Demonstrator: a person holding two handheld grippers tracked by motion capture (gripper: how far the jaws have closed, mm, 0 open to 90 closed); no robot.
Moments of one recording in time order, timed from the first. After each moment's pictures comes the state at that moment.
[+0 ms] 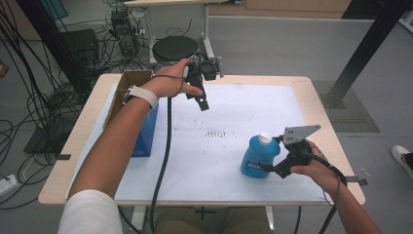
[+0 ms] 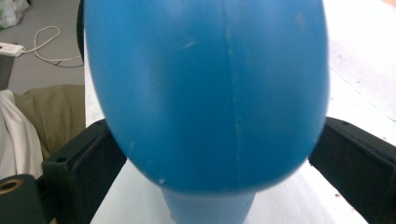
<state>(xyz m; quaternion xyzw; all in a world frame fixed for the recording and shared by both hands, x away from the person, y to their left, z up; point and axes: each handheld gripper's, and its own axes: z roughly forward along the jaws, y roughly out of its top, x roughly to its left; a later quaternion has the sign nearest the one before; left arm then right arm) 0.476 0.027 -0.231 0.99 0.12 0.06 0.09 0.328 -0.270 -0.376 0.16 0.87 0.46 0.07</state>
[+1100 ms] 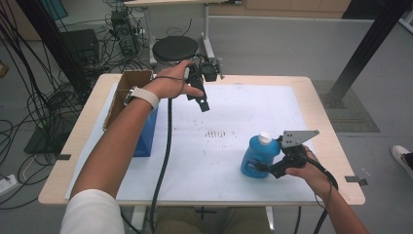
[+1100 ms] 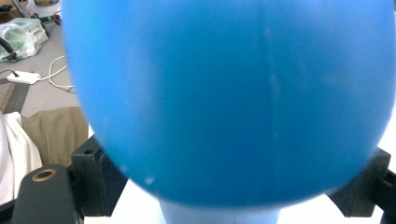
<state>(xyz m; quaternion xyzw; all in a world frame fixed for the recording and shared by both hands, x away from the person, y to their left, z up) 0.478 0.025 -0.236 0.99 0.12 0.06 0.09 0.329 -0.267 -0.397 0.16 0.84 0.51 0.06</state>
